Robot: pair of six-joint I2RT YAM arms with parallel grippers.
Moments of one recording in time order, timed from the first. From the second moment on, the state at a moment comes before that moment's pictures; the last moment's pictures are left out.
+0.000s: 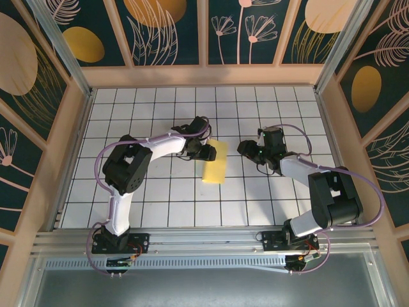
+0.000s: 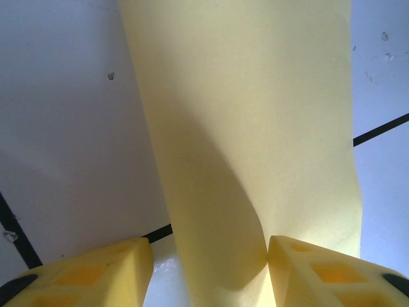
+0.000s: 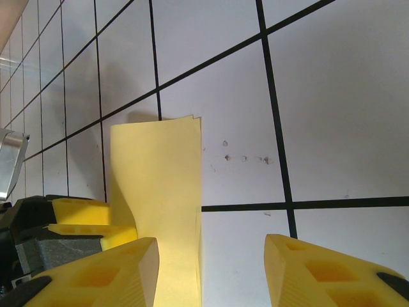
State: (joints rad) left arm -0.66 2.07 1.41 -0.49 0.22 -0.46; right arm 0.28 1.47 0.66 0.06 -0.37 0.70
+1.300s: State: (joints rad) left arm -0.68 2.10 1.47 -0.57 0.17 -0.42; right arm 0.28 1.47 0.64 0.06 -0.37 0.70
